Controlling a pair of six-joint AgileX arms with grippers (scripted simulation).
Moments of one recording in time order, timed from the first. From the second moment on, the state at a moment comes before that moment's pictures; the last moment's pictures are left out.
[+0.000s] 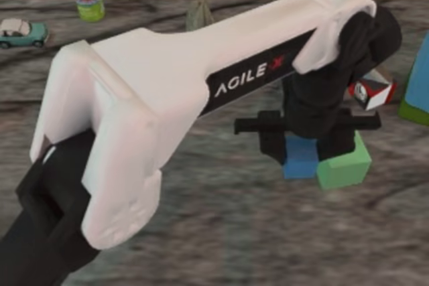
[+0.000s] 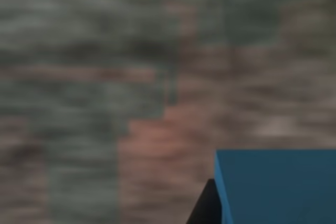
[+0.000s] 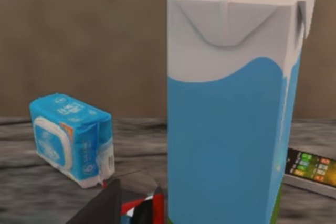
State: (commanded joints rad) left arm -0.92 2.47 2.29 -1.37 -0.02 -0.91; right arm 0.00 0.00 0.00 0.00 0.00 0.00
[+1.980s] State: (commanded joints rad) left arm -0.92 2.50 2.06 -1.12 -0.02 -0.91; right arm 0.00 0.00 0.00 0.00 0.00 0.00
